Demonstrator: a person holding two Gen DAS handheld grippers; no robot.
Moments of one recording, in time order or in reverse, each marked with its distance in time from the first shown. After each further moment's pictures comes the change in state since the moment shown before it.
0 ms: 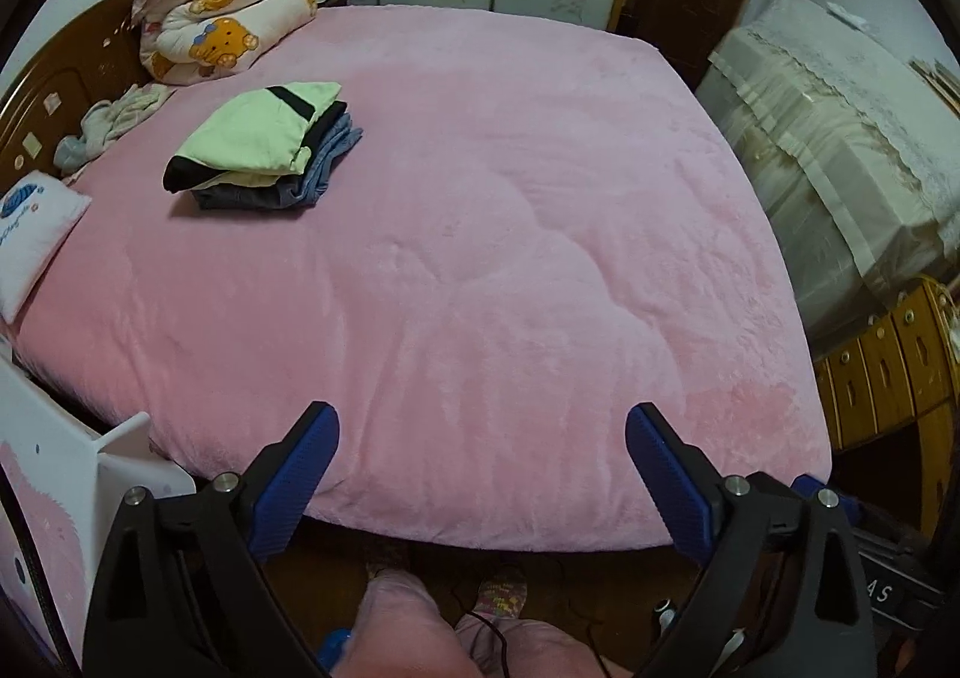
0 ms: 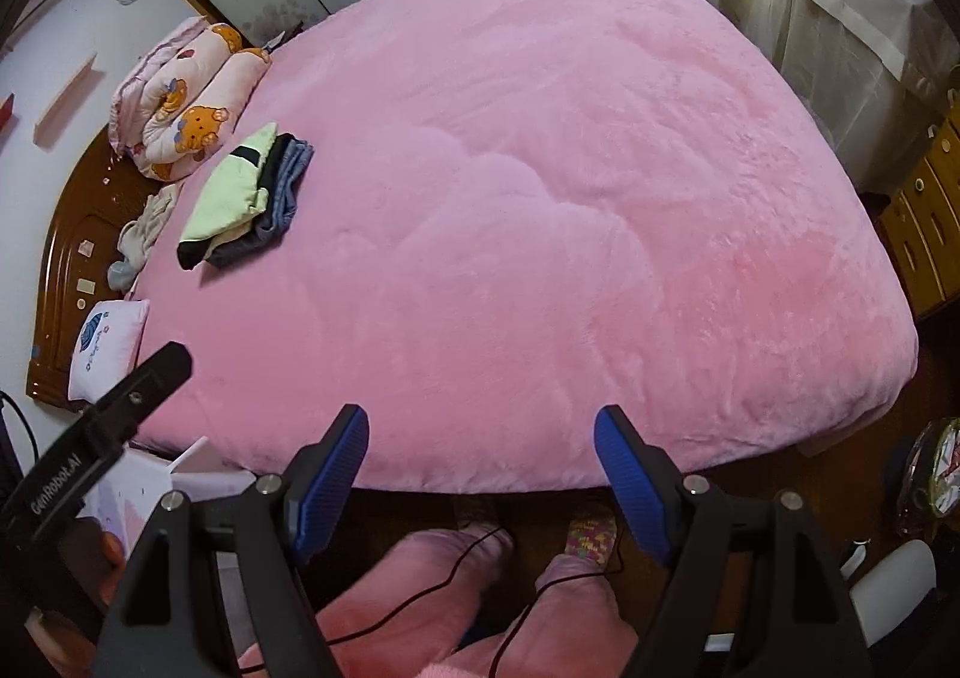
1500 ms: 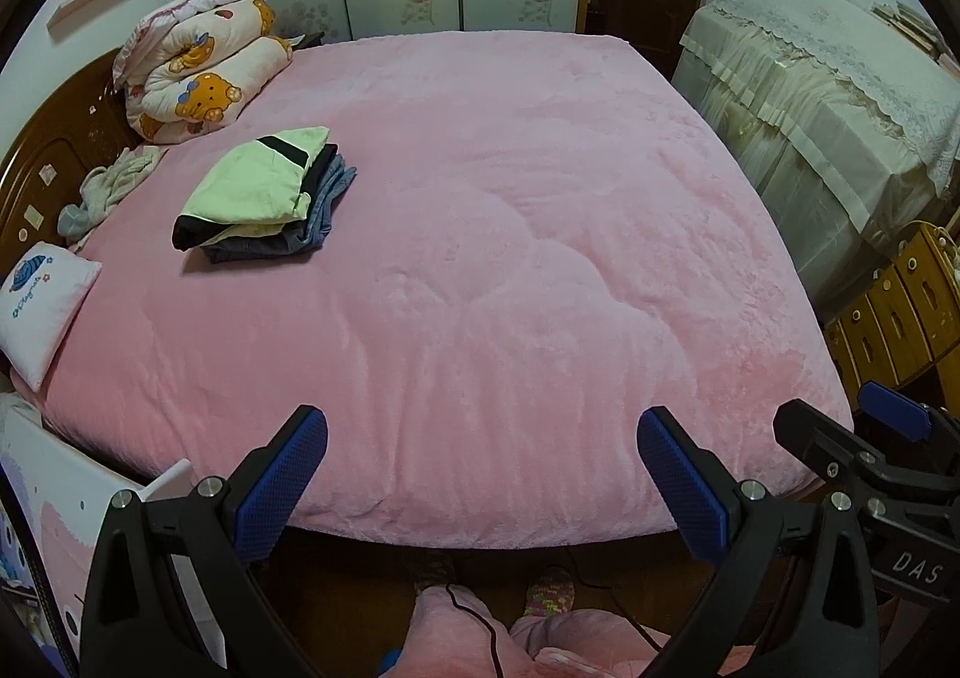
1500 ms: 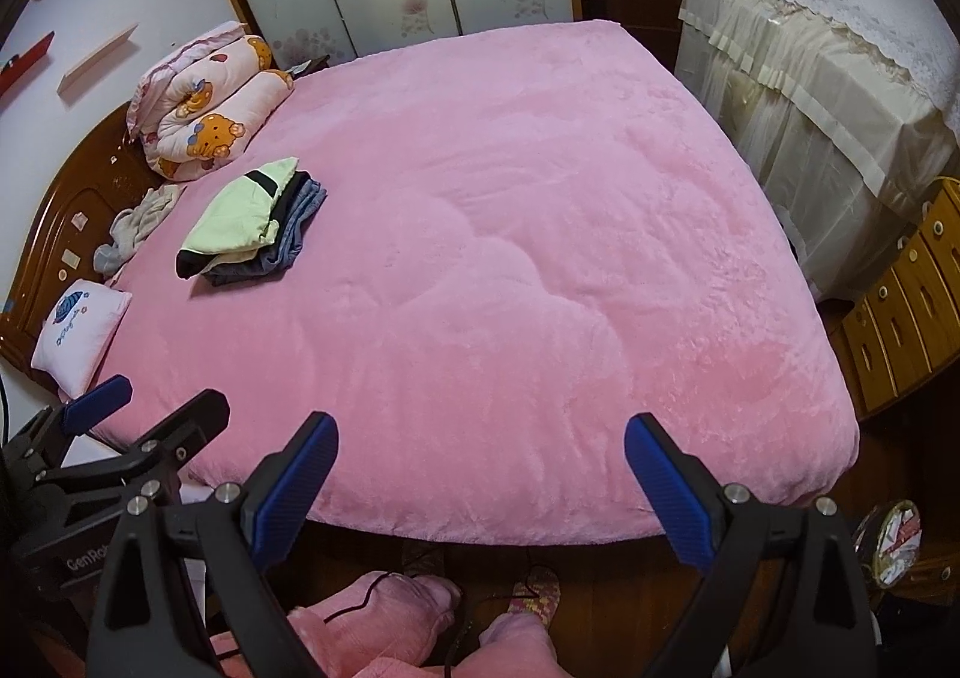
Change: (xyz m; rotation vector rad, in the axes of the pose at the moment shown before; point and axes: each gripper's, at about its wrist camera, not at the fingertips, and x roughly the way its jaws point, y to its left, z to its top) left arm -0.019 -0.002 -0.002 0.108 -0.050 0.030; right arm -0.046 0.044 0.002 -0.157 -0.179 -0.105
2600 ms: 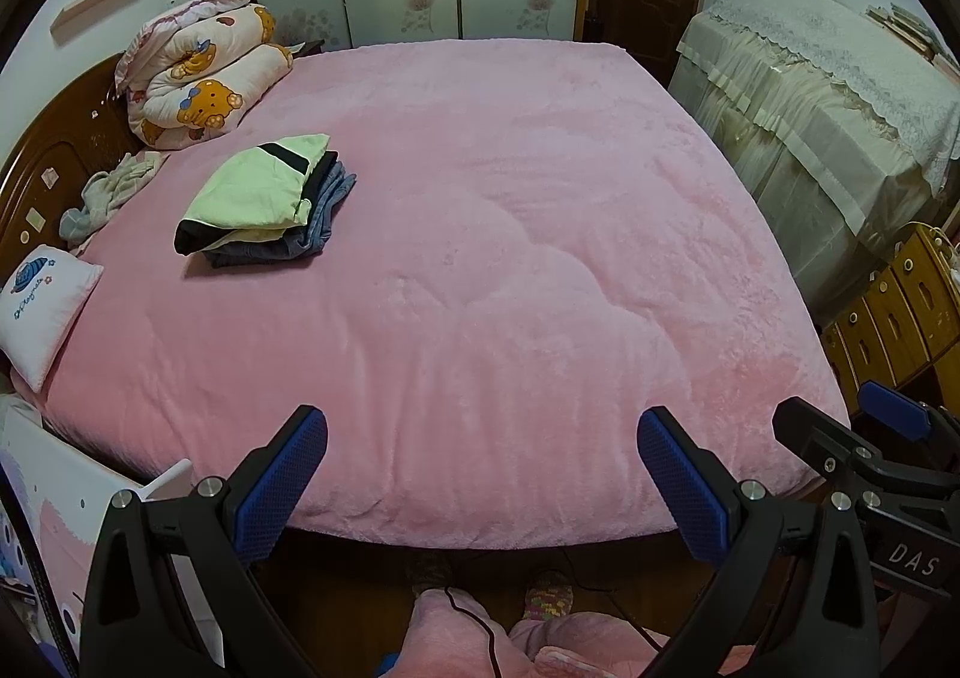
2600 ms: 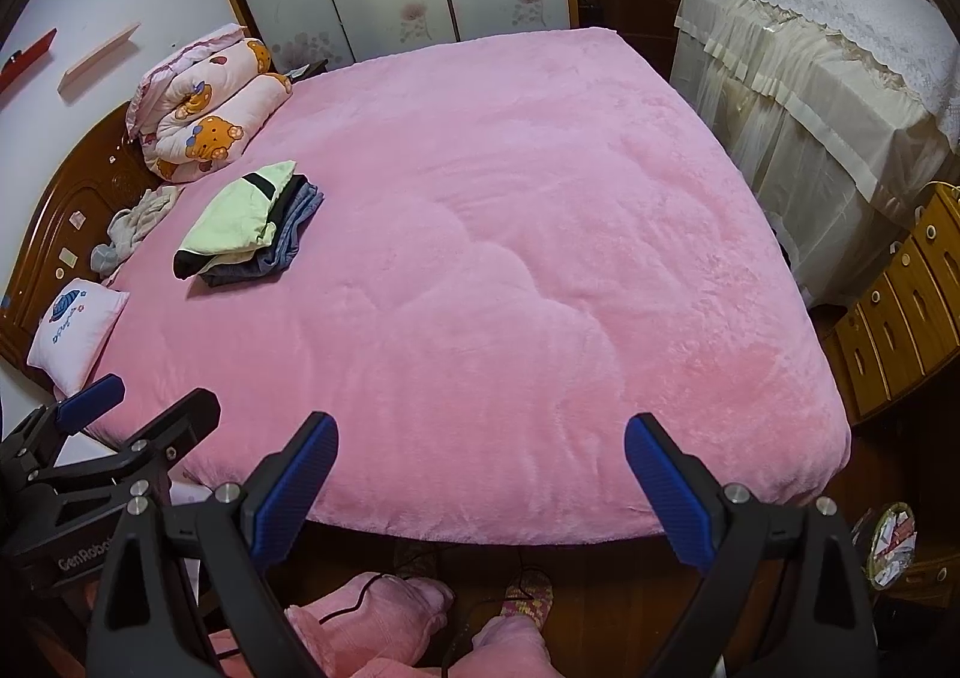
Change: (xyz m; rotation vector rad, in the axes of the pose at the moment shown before) left arm -0.011 -0.007 -0.009 0.001 -0.024 0.005; right arm -0.010 0.003 -0.005 -0.002 -0.016 -0.016
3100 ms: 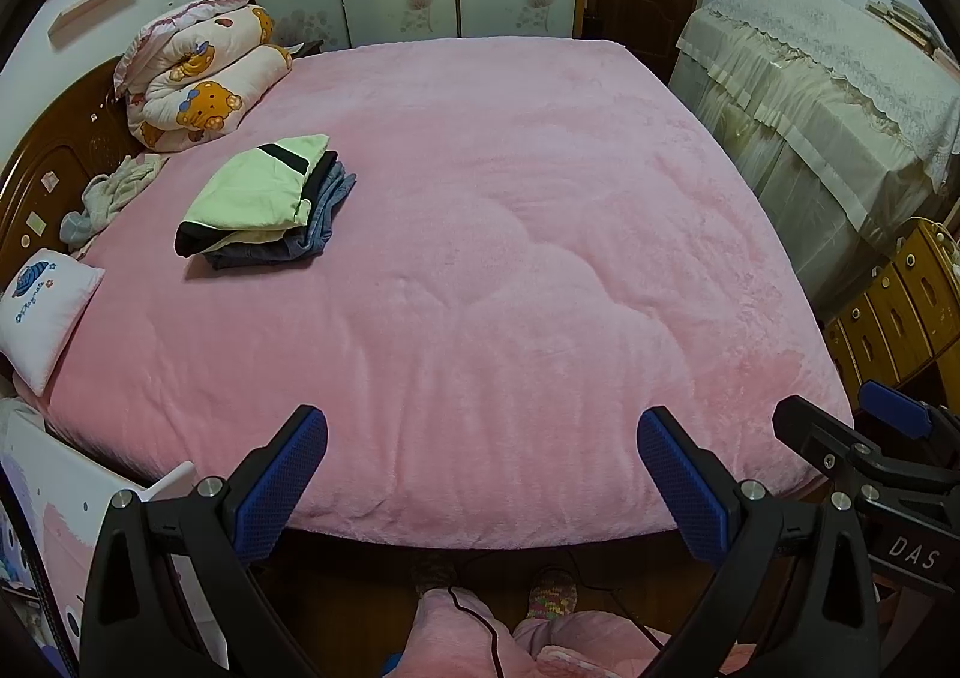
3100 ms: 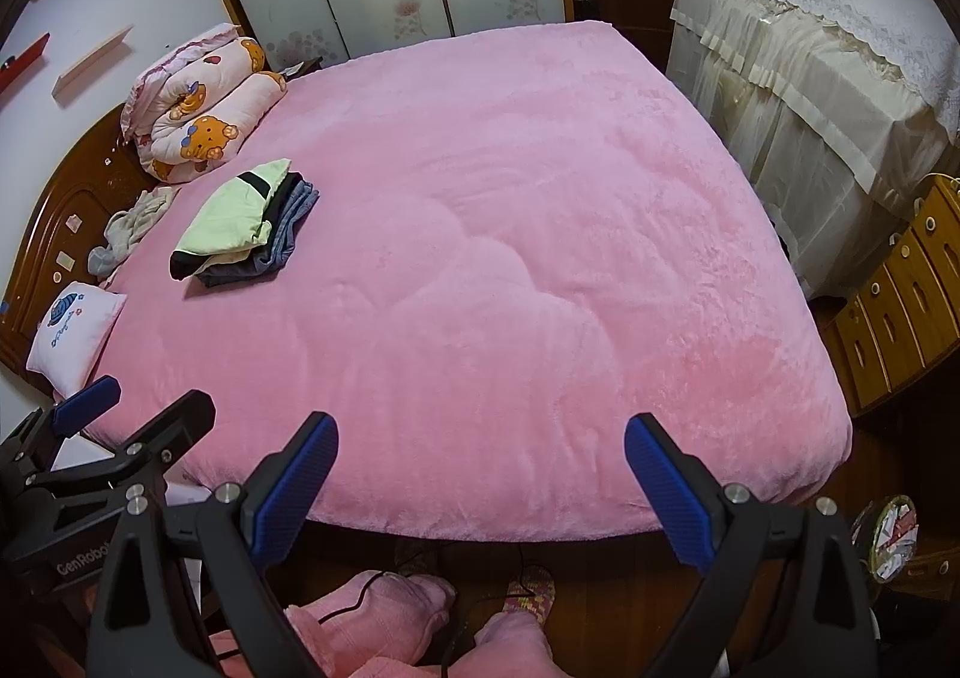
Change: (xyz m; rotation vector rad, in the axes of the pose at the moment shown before) left arm -0.001 0.002 0.002 0.009 0.004 0.004; right arm 0.006 -0.006 0.003 0.013 0.016 0.000
